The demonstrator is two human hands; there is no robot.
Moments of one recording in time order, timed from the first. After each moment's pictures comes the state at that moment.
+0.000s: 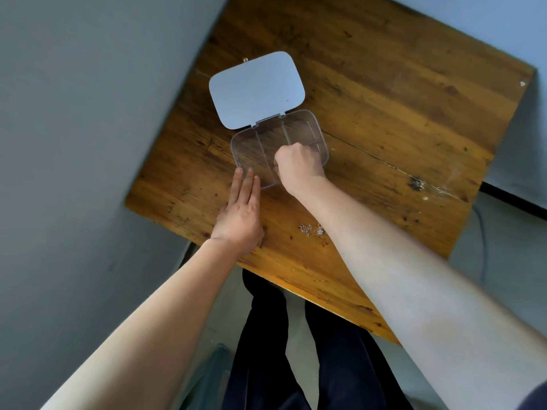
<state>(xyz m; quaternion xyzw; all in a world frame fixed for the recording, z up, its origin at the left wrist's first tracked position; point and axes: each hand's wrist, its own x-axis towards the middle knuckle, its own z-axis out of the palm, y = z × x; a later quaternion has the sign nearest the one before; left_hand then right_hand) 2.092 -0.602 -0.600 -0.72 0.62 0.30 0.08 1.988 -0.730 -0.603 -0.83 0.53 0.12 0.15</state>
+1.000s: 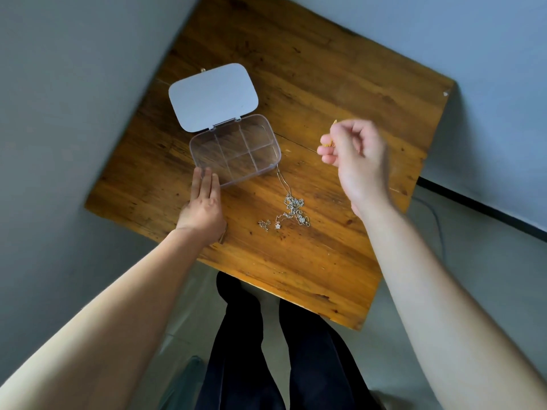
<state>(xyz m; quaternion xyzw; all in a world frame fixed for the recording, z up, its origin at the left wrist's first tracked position) 2.079 -0.608 -0.602 -0.76 0.57 0.28 0.13 1.834 -0.708 -0.500 -0.47 0.59 -0.43 0.50</state>
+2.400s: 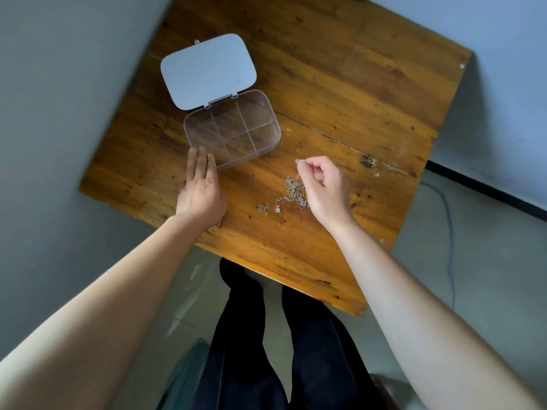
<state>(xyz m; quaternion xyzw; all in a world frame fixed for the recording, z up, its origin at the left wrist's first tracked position) 2.071 -0.605 -0.602 -0.78 0.56 0.26 0.04 1.838 -0.652 -0.583 -0.54 0.65 -0.27 0.46</state>
